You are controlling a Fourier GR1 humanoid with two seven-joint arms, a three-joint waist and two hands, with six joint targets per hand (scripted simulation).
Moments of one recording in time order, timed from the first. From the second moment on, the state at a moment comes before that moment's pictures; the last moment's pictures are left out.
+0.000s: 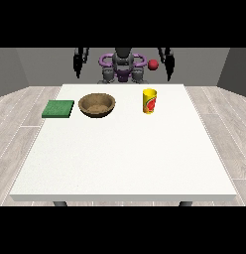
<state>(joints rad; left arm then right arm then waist) -0.01 0.12 -0.01 -1.54 0.02 -0.05 0.01 0.01 -0.09 0.00 -1.59 0.01 0.01 -0.02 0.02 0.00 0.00</state>
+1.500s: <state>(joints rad) -0.16 0.09 0.00 -1.63 0.03 0.02 -0.17 -0.16 -0.11 -0.13 -1.52 -0.12 0.07 -0.19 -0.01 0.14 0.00</state>
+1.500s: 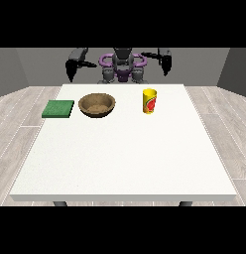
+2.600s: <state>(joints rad) -0.41 0.08 0.15 -0.98 -0.02 0.10 -0.63 -0.28 -0.26 -0.25 -1.23 -0.19 0.25 -0.38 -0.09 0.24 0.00</state>
